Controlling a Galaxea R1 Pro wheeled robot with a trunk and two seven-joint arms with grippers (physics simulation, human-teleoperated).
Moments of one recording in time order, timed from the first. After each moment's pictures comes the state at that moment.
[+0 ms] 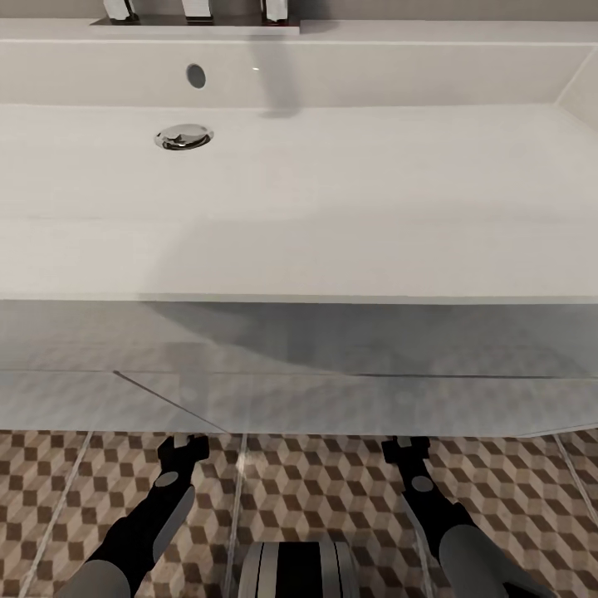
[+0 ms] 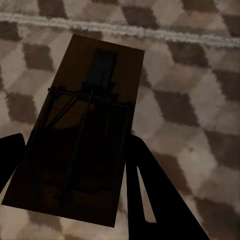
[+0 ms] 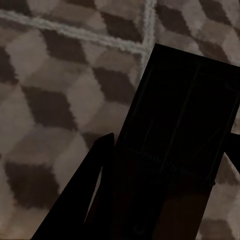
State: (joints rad) left arm -0.51 0.06 -0.22 -0.77 0.29 0.00 0.35; right arm -0.68 0.05 -0.36 -0.34 0.57 -0.30 -0.14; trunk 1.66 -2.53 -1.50
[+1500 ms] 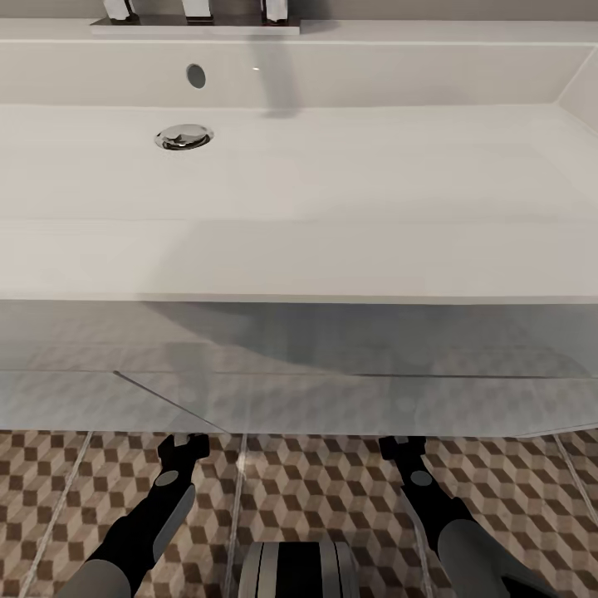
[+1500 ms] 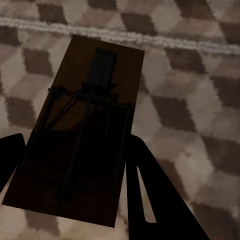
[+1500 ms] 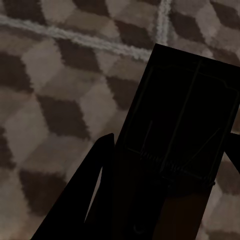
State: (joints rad) left arm -0.51 0.06 -0.22 -0.78 0.30 0.00 0.35; right arm -0.70 0.06 -0.36 -0.34 0.57 -0.28 -0.09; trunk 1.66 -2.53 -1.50
